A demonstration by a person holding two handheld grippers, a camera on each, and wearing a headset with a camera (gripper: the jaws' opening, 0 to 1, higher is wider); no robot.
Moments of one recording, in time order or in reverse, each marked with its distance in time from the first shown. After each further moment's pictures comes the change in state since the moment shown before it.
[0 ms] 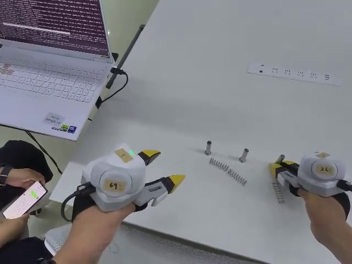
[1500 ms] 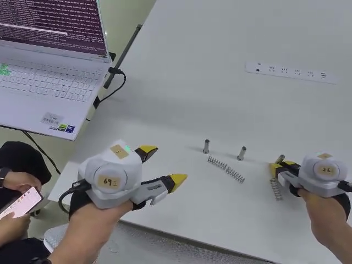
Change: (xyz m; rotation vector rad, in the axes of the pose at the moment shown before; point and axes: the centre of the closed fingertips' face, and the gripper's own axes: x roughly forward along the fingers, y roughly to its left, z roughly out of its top) left arm -0.004 -0.004 0.007 -0.019 -0.020 -0.024; right arm -0.008 0.000 -0.003 0.040 -0.020 0.001
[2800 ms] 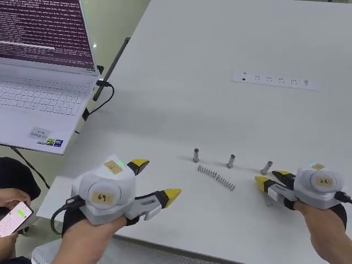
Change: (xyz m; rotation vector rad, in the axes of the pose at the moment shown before) left arm 0.005 -0.007 -0.005 0.003 0.015 -0.010; right arm -0.017 0.007 -0.009 0.013 -0.004 0.069
